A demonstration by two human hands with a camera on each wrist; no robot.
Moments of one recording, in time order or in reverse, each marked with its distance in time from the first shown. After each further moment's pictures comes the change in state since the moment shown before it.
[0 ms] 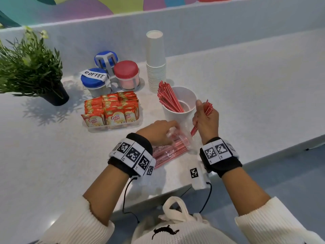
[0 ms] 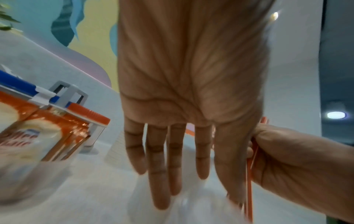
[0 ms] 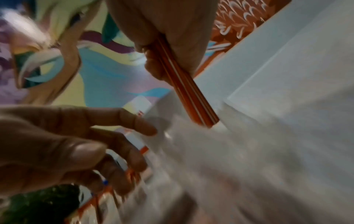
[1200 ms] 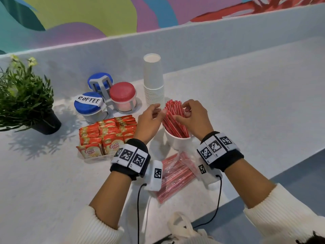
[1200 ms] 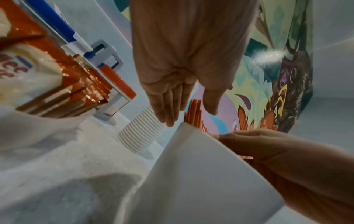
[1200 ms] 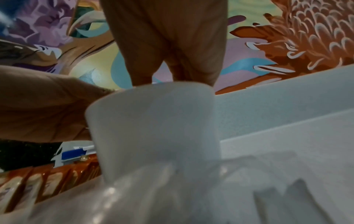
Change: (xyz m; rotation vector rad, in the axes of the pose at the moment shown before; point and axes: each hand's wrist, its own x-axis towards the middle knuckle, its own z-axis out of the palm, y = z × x) left_hand 0.055 -0.032 -0.052 -0.692 0.632 -0.029; right_hand 0.065 -0.027 0.040 -0.709 -0.212 -0.159
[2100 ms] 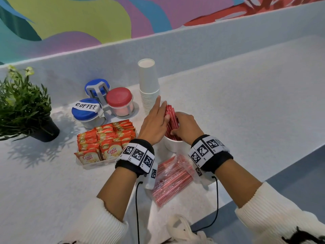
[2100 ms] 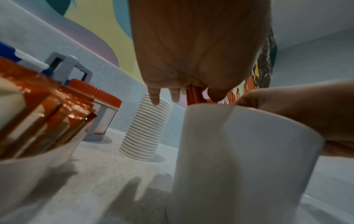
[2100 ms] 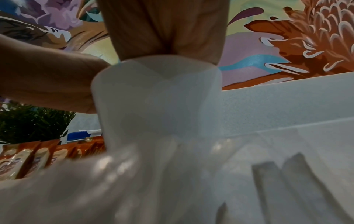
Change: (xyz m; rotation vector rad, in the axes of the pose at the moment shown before) left_hand 0.013 -0.004 0.016 0.519 -0.181 0.274; right_hand 0.000 -0.001 0.012 -0.278 -0.206 -0.054
